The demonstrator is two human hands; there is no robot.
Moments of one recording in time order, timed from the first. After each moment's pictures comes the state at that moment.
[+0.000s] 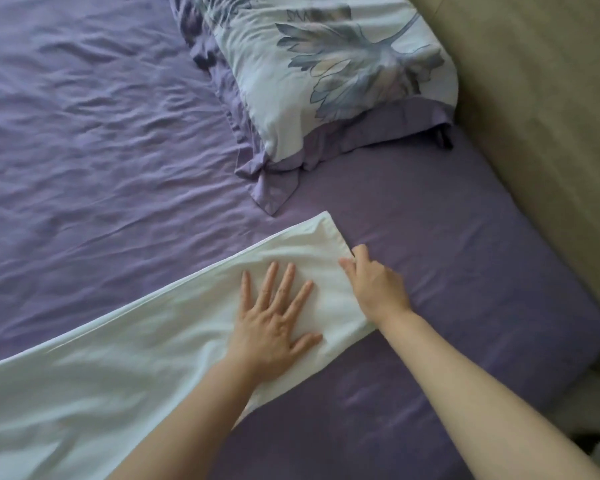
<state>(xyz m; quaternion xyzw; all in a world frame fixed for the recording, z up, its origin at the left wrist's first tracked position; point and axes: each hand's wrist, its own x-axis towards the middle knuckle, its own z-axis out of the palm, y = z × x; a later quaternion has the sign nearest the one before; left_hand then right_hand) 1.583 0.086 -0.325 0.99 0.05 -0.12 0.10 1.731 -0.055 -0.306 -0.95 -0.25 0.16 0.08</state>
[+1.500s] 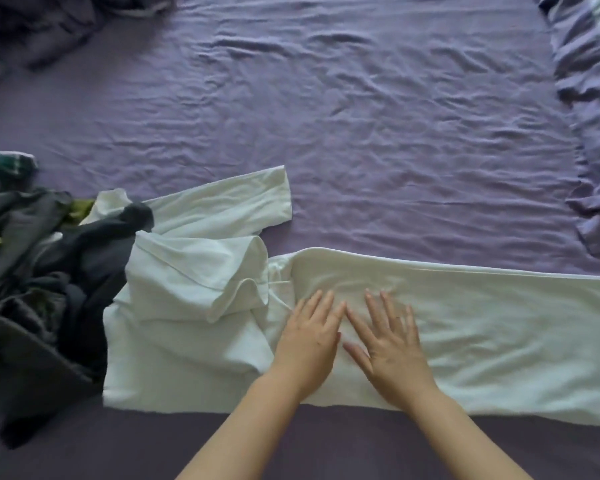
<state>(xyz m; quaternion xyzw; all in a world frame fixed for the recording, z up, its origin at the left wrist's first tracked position) 1.289 0.242 -0.256 0.92 0.33 -0.11 0.19 1.424 0.148 -0.287 -0.77 -0.58 0.25 -0.04</state>
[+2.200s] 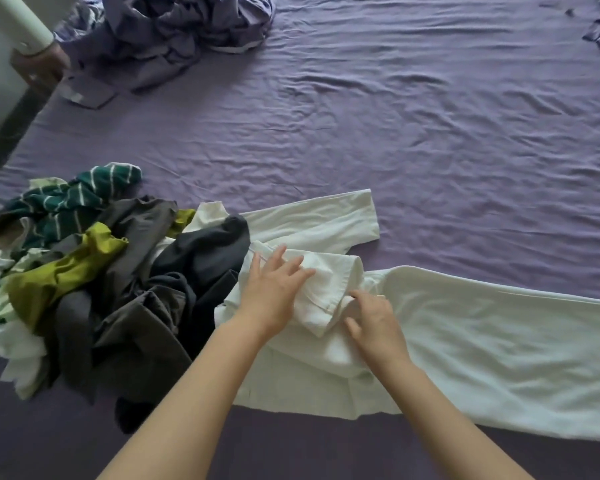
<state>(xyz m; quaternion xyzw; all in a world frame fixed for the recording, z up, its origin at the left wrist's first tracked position) 1.136 0.395 -0.193 0.90 0.39 -0.12 0.12 1.282 0.274 -0.228 -0.80 -0.48 0.30 0.20</state>
